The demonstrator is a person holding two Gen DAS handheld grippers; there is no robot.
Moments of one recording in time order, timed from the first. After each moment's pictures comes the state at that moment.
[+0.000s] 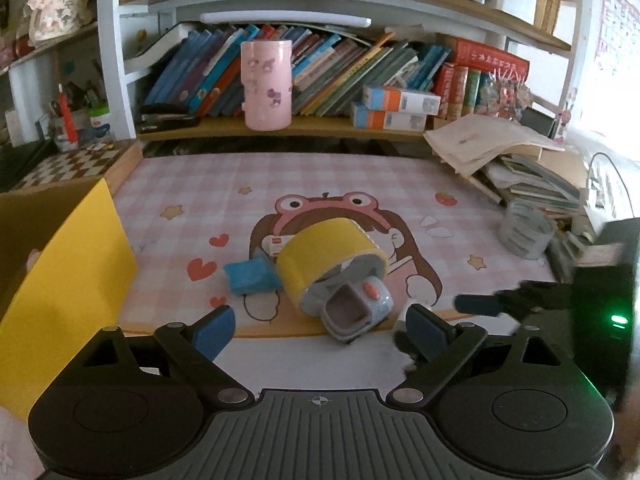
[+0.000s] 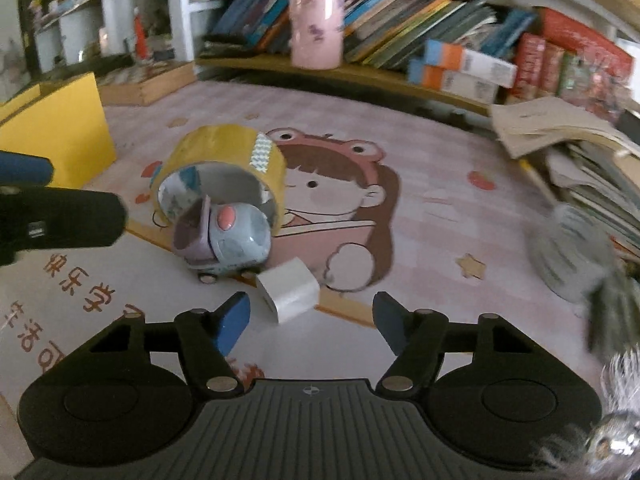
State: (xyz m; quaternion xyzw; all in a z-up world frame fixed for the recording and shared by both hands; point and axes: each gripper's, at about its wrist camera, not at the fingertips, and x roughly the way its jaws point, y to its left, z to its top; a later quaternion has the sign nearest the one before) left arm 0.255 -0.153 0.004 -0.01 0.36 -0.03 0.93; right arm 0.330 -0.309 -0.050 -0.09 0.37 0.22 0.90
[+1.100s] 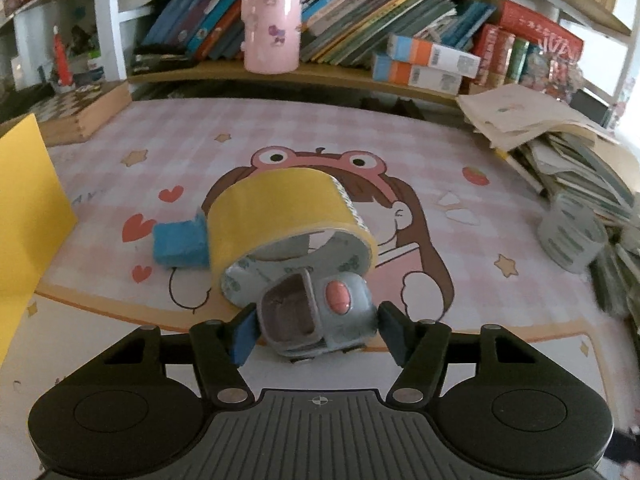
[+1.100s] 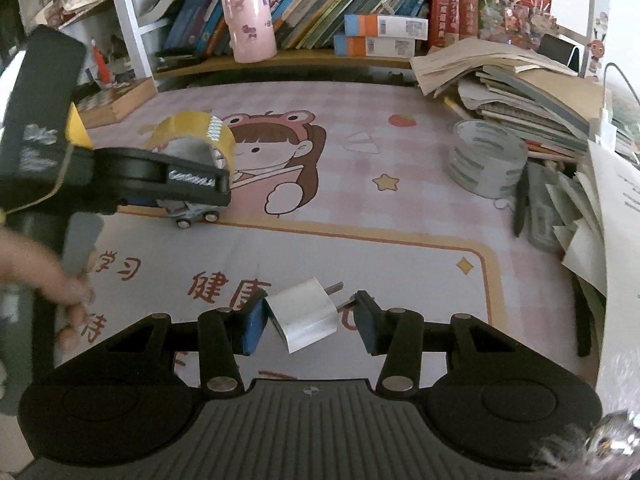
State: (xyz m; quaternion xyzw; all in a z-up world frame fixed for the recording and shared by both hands) left arm 0.322 -0.199 -0.058 -0.05 0.40 0.03 0.91; right arm 0.255 -0.385 -0.027 -0.01 0.40 0.16 0.90
